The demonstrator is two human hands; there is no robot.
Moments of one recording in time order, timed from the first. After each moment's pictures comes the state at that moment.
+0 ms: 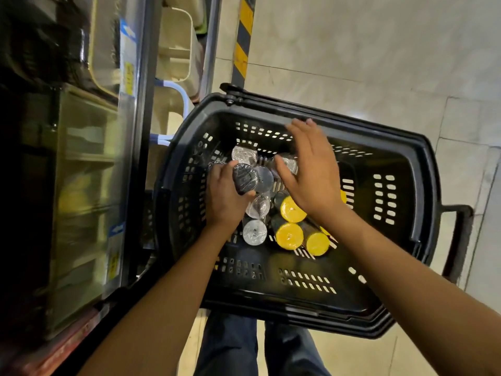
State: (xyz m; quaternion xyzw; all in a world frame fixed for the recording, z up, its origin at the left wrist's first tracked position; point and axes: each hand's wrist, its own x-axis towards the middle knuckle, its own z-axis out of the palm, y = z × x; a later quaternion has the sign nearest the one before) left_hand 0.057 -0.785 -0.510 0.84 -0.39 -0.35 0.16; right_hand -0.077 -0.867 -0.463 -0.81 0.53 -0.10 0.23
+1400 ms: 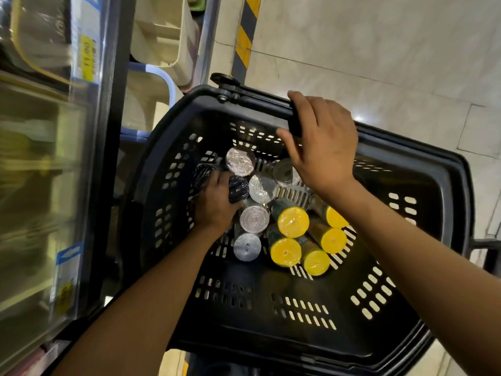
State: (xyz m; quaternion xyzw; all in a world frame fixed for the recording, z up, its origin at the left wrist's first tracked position) left_hand 0.065 -0.789 -0.597 0.82 -0.44 -0.36 0.04; right_hand -0.072 -0.934 -0.528 -0.88 0.44 -0.14 0.02
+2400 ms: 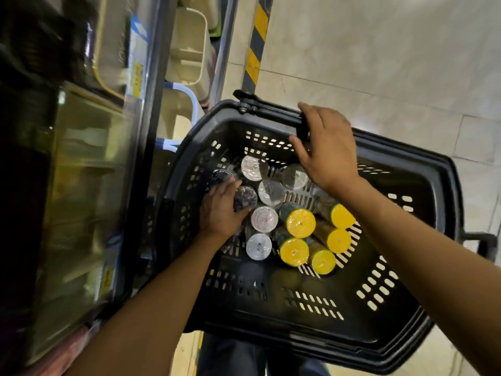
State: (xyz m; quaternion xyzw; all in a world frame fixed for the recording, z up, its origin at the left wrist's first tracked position) left_hand 0.085 -0.770 -0.557 0.79 -0.49 -0.35 0.03; right_hand -0.065 -0.930 -0.494 -0.86 0.49 -0.03 0.15
